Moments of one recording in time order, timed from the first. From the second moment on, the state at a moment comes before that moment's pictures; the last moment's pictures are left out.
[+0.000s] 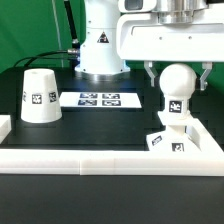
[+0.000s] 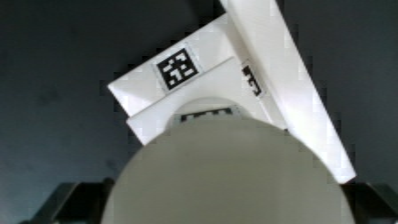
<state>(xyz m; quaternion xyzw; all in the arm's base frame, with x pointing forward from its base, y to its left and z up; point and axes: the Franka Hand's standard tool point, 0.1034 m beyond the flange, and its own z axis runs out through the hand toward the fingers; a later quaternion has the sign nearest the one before) 0.584 0.102 0.111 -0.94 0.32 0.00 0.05</state>
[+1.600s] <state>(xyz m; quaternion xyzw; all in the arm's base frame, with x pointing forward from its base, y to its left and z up) 0.581 0.111 0.111 -0.91 0.40 0.03 0.08</state>
